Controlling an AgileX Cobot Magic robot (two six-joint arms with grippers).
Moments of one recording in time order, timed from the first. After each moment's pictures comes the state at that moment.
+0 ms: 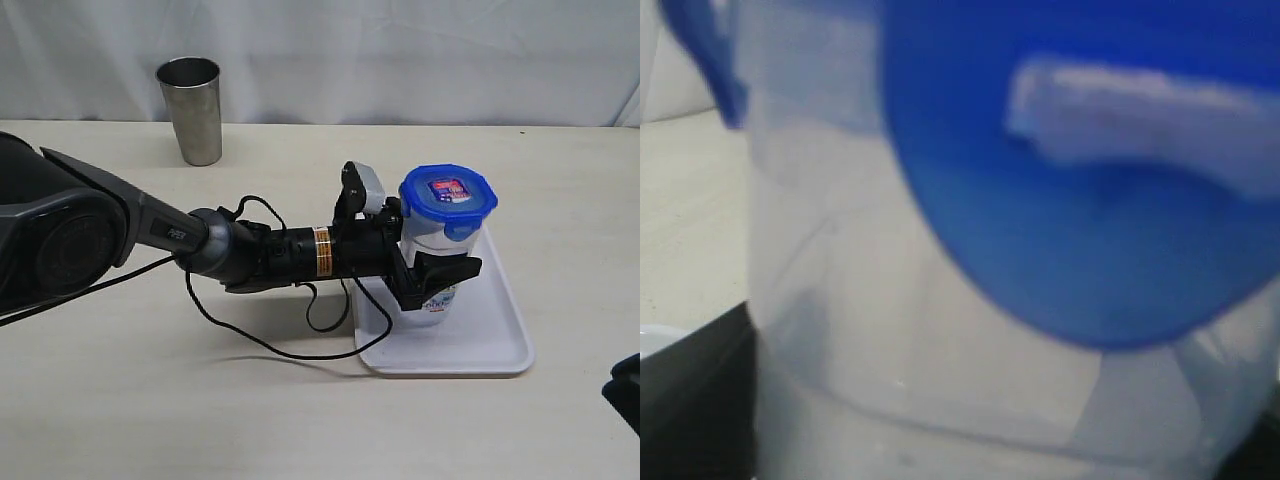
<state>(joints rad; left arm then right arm) -0.64 2.52 -1.47 0.91 -1.14 -0.65 0.86 0.01 0.00 -0.17 -0.13 0.06</state>
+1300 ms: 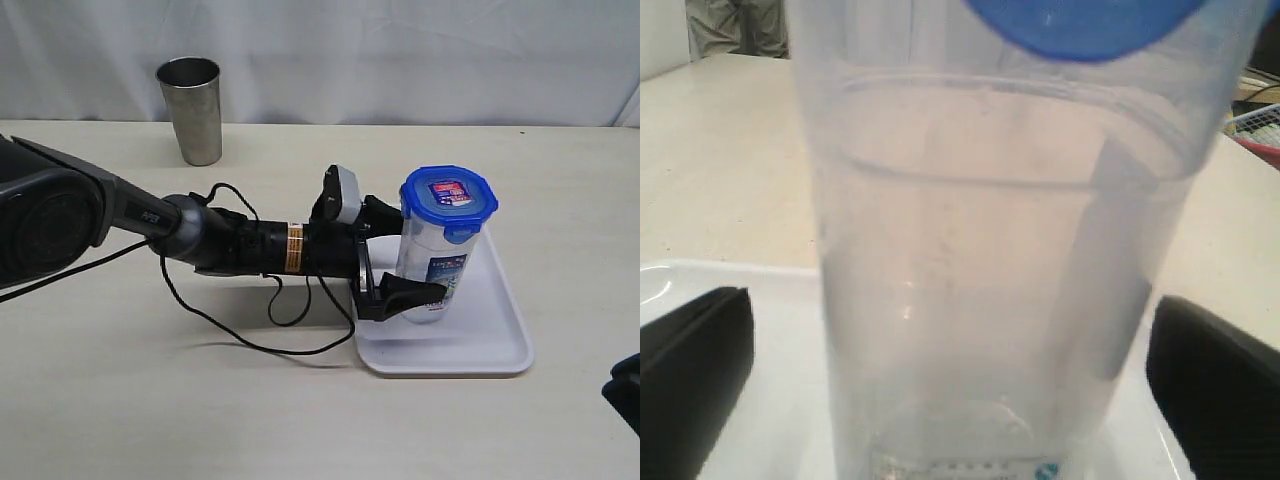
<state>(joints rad) -0.55 2.52 -1.47 1.15 -1.15 -0.63 0.86 0.01 0.00 -0.17 -0.13 0.06</state>
